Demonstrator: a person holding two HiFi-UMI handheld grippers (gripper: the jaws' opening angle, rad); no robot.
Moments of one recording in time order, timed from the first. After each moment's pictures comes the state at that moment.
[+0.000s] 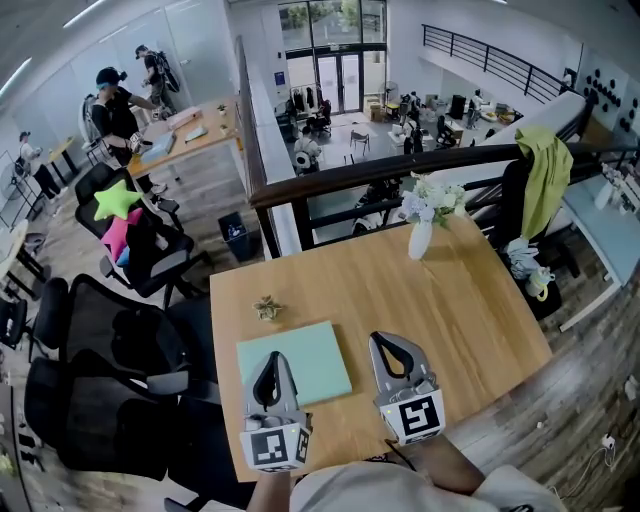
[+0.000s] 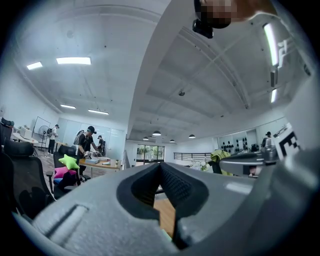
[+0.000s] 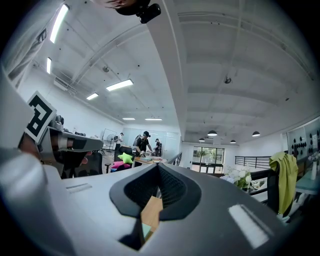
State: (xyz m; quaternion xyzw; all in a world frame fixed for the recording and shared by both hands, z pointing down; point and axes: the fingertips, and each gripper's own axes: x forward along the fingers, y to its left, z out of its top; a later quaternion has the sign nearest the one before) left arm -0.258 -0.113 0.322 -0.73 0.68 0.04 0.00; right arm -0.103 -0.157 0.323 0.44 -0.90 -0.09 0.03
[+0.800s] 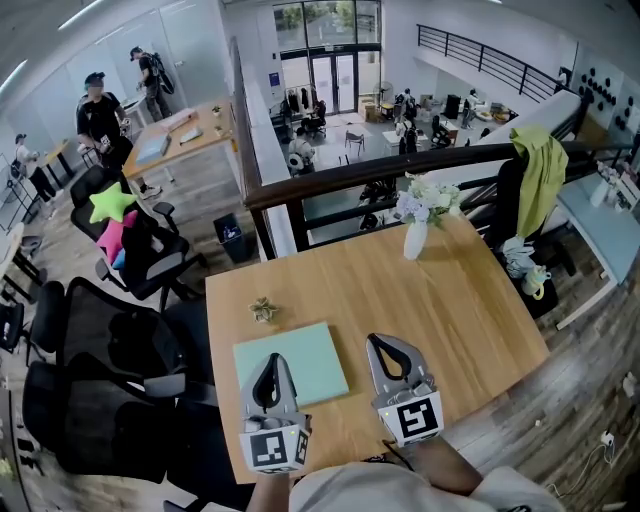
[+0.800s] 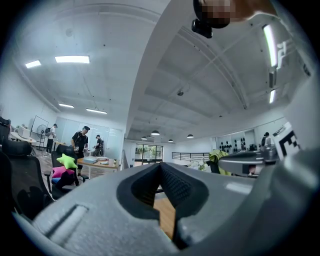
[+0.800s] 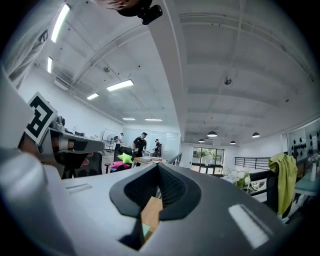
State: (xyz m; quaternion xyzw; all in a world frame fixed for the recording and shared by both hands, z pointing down) left arm -0.251 -0.113 0.324 -0.73 0.68 0.04 0.00; right arm -0.100 -0.153 0.322 0.44 -0.89 -0.09 0.02
